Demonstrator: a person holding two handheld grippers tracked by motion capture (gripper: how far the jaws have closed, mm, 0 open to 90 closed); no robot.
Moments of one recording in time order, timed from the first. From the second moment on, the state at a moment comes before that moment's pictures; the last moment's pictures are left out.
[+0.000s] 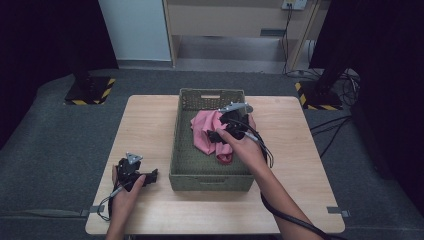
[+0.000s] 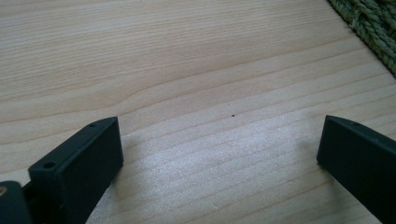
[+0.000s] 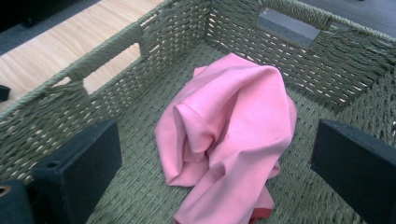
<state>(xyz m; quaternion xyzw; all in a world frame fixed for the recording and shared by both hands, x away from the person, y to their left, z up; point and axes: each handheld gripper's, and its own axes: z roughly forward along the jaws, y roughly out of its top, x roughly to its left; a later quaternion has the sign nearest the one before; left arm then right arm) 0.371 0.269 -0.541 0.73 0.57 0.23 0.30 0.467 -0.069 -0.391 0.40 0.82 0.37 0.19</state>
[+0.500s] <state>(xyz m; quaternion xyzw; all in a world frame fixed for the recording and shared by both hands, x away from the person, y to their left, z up) 0.371 0.269 -0.541 0.73 0.57 0.23 0.30 0.496 -0.063 -0.408 0.42 0.82 0.34 0.18</state>
